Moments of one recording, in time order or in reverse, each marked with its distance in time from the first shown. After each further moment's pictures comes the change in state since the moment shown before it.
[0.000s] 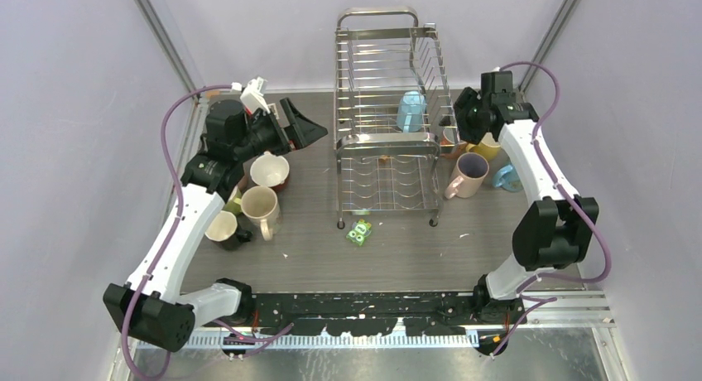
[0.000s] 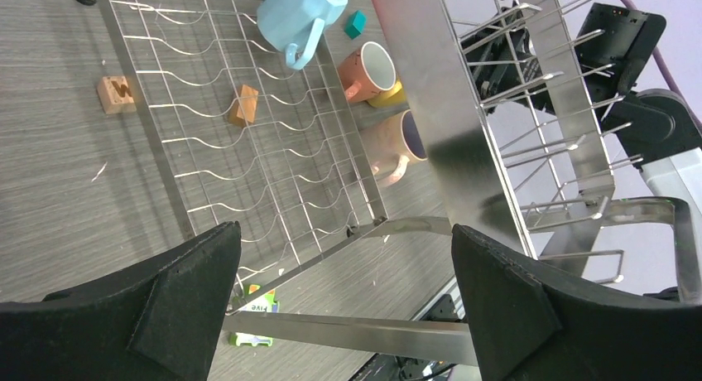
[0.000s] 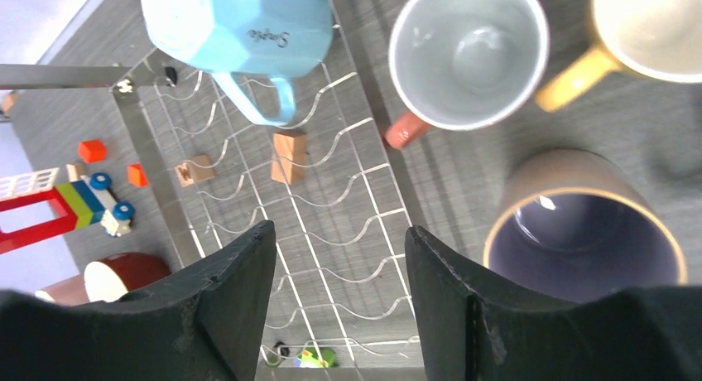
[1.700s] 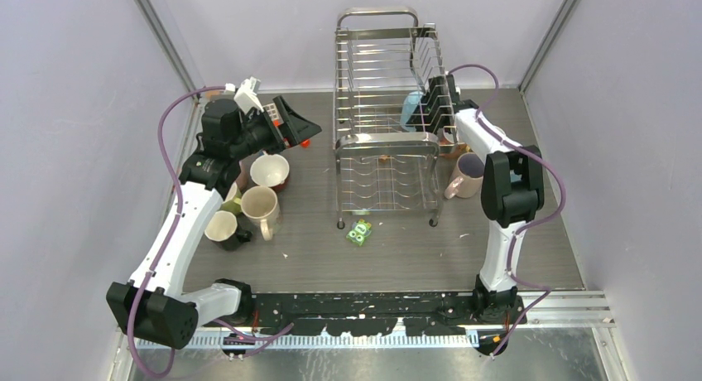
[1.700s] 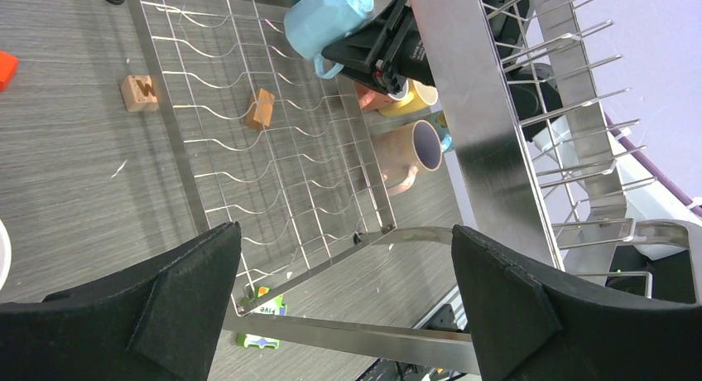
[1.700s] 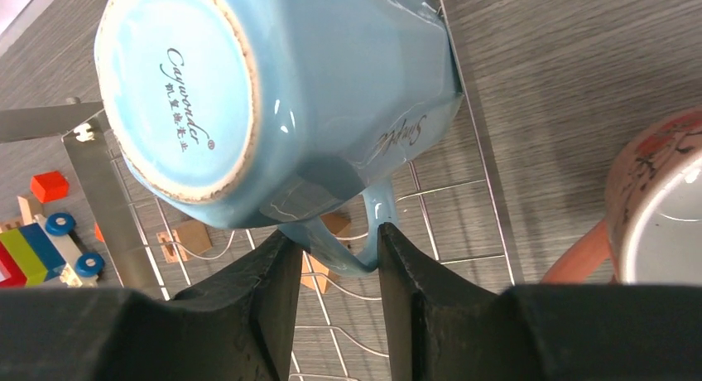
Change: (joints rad) left arm 0.059 0.017 -0.013 0.007 0.026 -0.013; right arm 0.159 0.426 0.156 0.266 0.056 0.072
